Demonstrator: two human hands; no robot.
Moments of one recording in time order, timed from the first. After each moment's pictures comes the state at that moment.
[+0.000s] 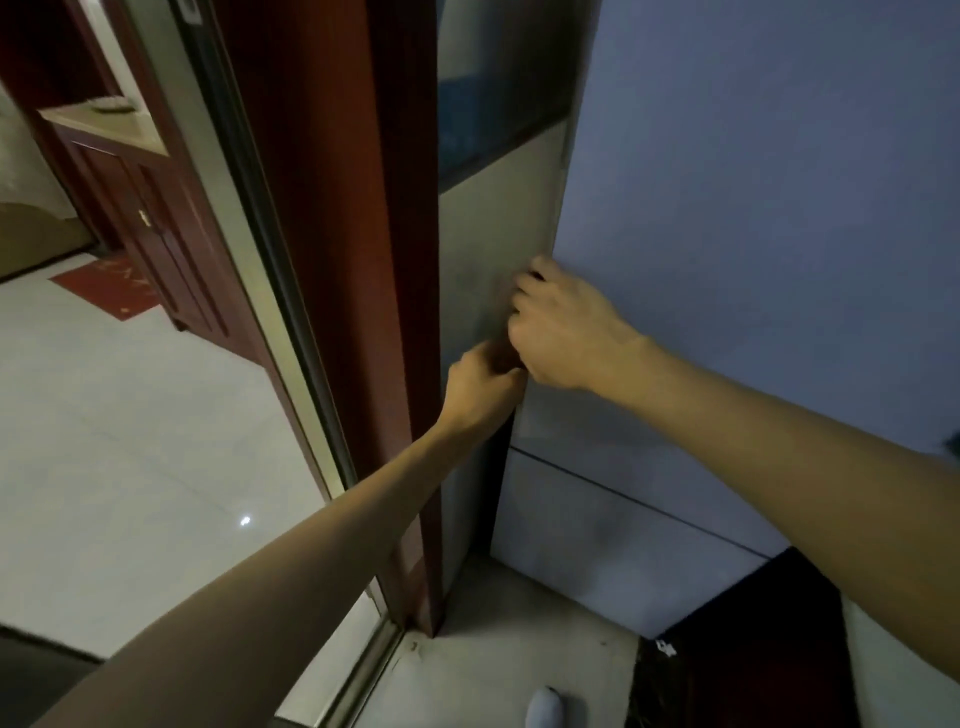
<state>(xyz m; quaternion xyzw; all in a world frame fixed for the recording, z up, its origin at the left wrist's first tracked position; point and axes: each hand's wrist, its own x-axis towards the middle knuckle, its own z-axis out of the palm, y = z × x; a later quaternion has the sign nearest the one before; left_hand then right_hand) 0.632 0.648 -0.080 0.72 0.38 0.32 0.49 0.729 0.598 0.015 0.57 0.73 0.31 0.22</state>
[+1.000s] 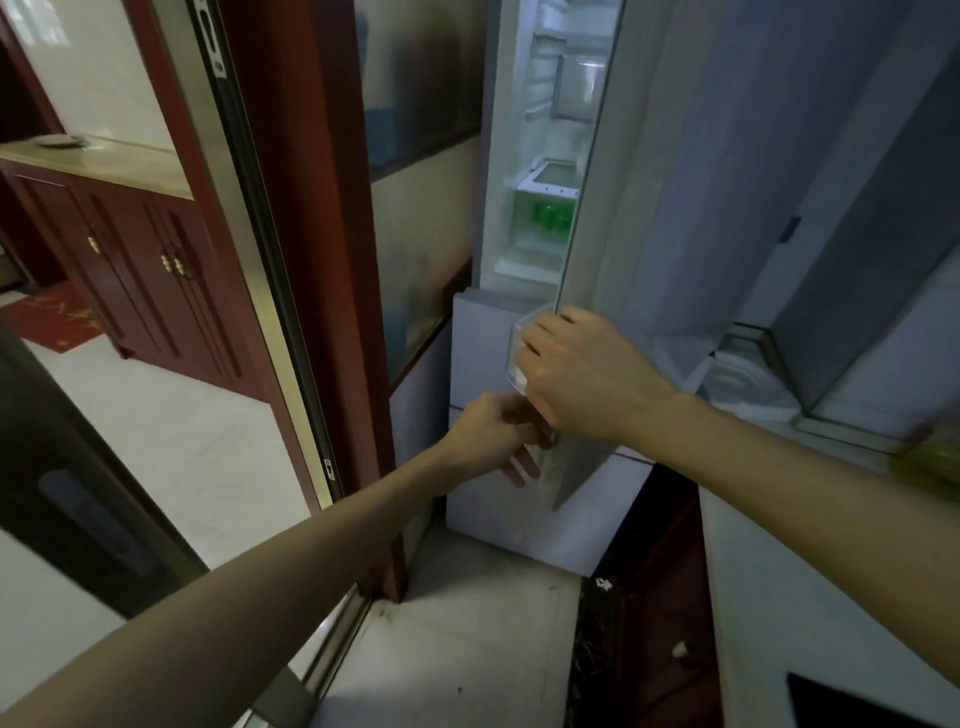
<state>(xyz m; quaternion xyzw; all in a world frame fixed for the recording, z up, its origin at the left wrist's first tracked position) 0.553 0.402 -0.051 0.76 0.24 0.11 0.60 0.658 0.316 0.032 0.62 0.72 0.31 0.11</state>
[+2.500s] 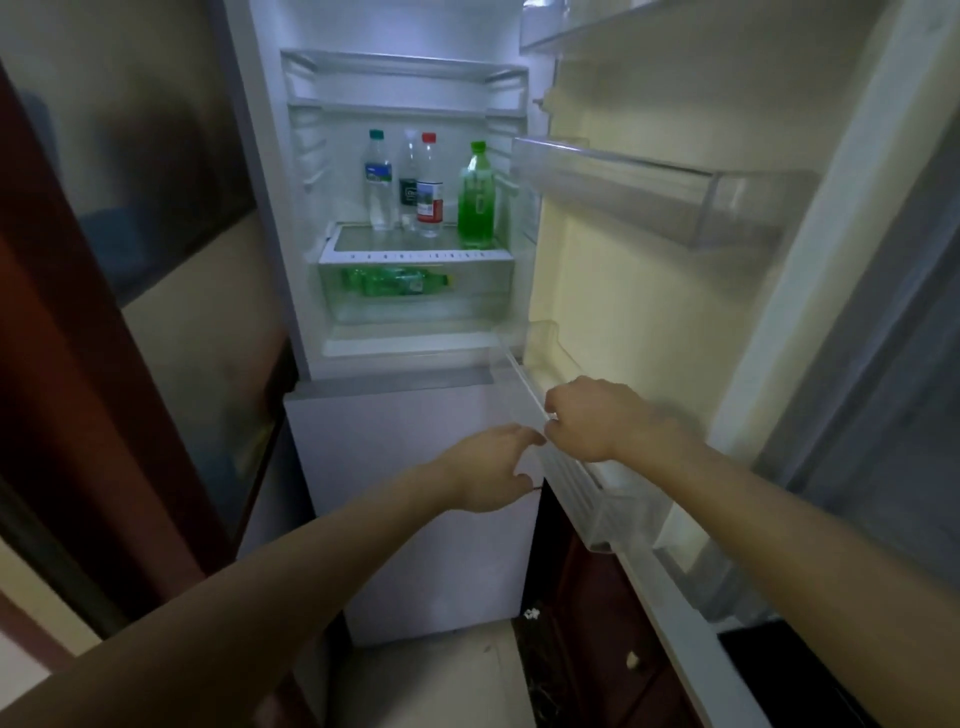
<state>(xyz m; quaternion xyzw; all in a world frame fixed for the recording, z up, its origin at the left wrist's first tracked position) 0.704 0.434 -0.015 0.98 -0.07 -0.04 0.18 0.763 0.297 0.045 0.94 0.33 0.00 0.06</state>
